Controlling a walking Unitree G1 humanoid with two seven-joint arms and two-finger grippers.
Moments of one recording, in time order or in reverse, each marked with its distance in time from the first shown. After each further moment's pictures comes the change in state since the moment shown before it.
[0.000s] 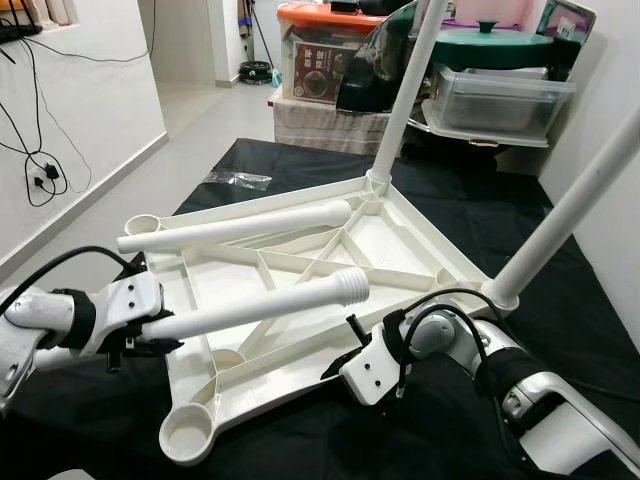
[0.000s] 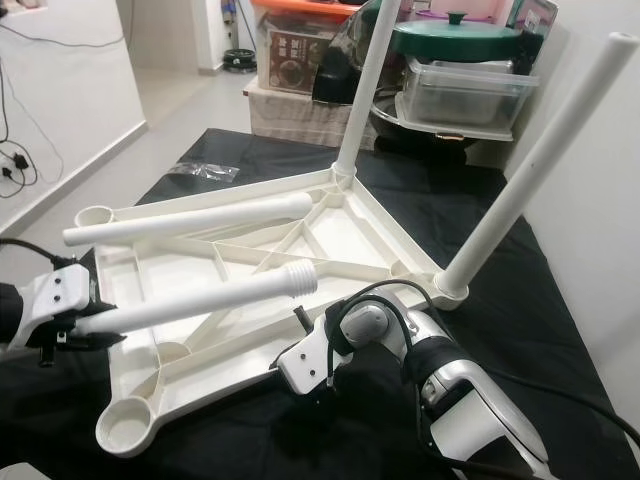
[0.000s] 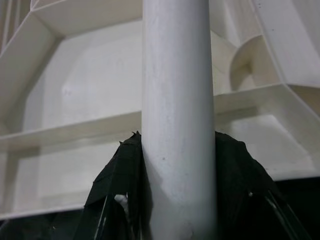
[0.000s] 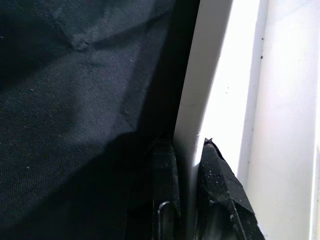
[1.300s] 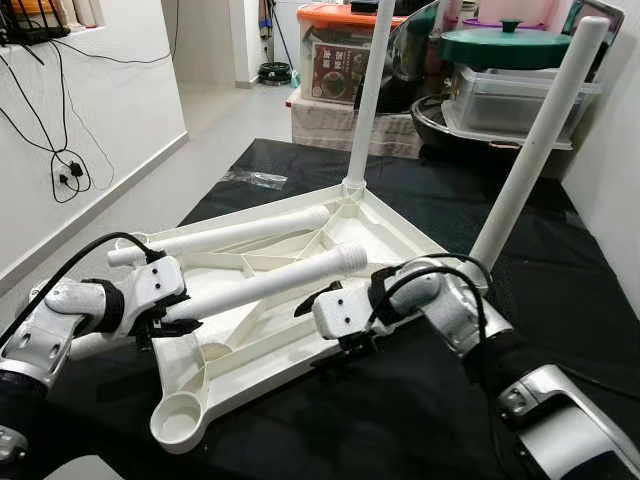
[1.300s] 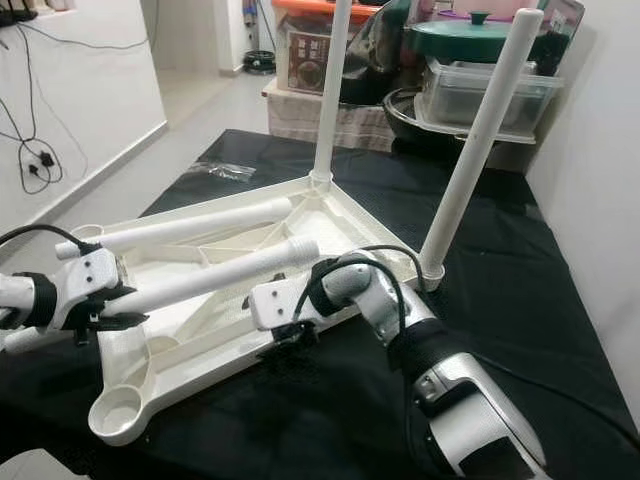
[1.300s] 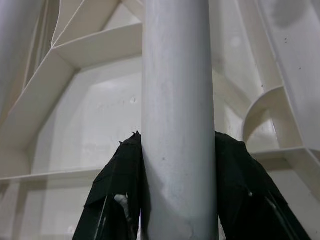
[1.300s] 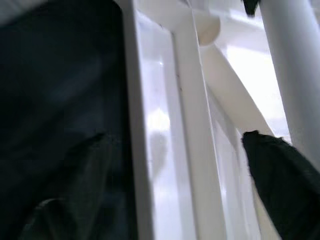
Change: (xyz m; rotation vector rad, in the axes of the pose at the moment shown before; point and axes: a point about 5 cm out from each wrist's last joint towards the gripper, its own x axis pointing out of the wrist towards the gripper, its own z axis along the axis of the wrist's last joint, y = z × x) left arm 0.031 0.014 -0.002 -0.084 -0.020 0.079; right arm -0.037 -0.052 0.024 0.314 -0.034 -0.110
